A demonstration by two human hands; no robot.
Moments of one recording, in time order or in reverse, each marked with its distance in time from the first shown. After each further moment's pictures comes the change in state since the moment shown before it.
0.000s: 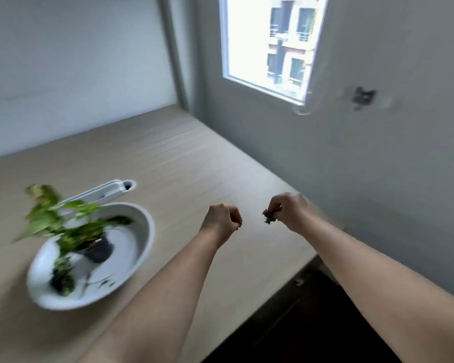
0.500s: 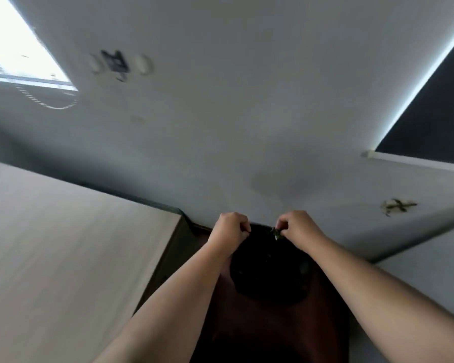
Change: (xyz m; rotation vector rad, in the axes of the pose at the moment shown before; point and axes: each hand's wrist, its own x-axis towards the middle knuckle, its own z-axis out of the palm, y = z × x) left_hand -0.009 0.290 0.387 0.194 -0.629 0.472; right_hand -0.206 0.412 -0.133 0.110 0.133 0.743
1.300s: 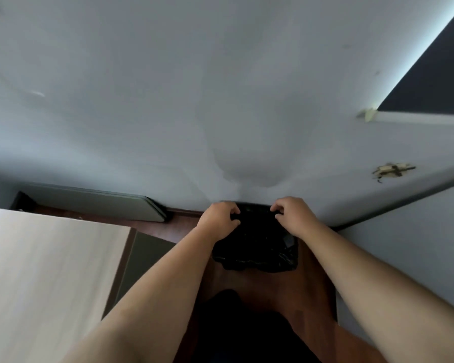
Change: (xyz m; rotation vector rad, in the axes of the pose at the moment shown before) left_hand 0.105 -0.025 0.078 0.183 -0.346 0.005; right_hand 0.061 0.087 0.036 0.080 -0.028 0.174
